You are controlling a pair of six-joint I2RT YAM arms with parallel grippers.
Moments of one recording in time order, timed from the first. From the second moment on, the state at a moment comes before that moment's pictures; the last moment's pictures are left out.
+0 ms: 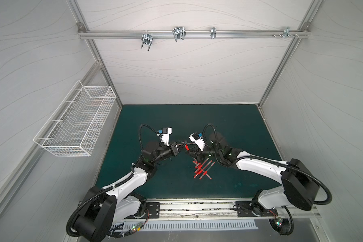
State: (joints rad) left arm -0.41 1.12 0.40 0.63 0.55 -0.84; right arm 0.84 1.42 0.80 0.17 -0.53 0.12
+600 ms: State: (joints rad) left arm -0.35 1.10 0.40 0.61 0.54 -0.93; right arm 1.07 1.44 0.87 0.10 0.11 0.05
